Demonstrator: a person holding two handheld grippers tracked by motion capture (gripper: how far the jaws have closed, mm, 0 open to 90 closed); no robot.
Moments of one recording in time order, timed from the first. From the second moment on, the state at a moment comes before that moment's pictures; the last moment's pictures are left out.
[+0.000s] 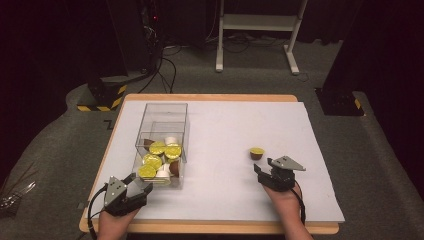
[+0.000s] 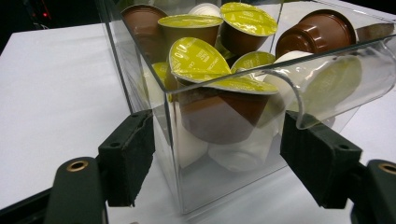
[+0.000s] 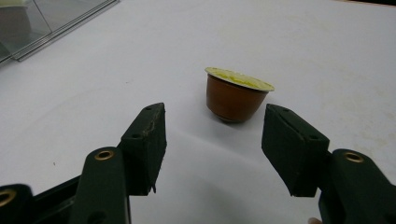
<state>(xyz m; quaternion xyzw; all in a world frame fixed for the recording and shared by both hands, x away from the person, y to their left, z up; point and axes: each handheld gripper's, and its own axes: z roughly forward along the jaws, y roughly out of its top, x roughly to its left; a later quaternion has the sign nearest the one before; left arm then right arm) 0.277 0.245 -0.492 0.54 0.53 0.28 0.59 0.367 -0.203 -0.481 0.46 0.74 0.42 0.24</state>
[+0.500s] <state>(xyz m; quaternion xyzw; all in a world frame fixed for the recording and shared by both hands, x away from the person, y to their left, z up) 0.278 0.245 -0.491 0.54 0.53 0.28 0.58 0.369 -0.200 -0.481 0.46 0.75 0.42 0.24</state>
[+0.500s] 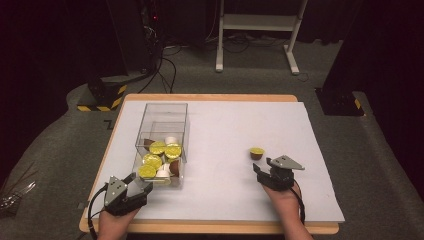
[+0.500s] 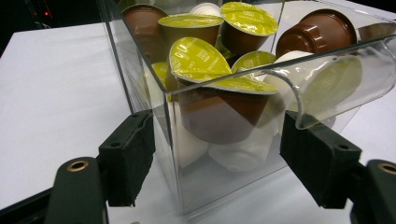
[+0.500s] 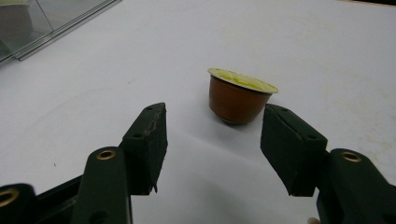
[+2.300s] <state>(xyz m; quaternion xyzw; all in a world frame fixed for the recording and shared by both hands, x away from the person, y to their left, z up) 0.319 0.254 -0.491 0.52 0.57 0.29 0.57 0.368 -0.196 -0.480 0.45 0.75 0.42 0.24</state>
